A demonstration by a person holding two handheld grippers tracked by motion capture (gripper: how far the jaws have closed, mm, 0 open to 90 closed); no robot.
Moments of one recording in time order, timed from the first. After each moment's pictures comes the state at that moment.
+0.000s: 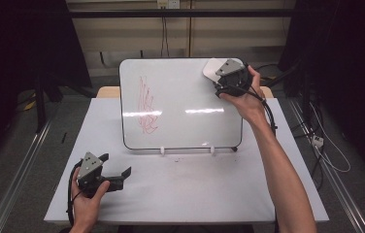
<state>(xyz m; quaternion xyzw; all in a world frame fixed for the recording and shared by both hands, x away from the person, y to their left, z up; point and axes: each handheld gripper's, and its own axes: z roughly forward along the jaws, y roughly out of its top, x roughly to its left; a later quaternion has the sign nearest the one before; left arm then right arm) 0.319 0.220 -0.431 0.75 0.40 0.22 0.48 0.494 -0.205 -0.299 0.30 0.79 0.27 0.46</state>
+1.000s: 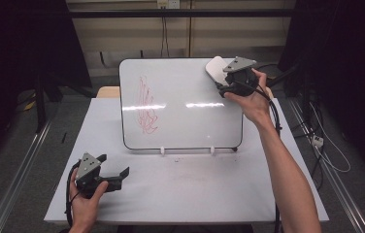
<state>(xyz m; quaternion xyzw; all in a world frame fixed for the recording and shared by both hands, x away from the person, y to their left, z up) 0.319 0.225 -0.433 0.75 0.40 0.22 0.48 0.486 -0.220 -0.291 0.34 0.79 0.33 0.39</state>
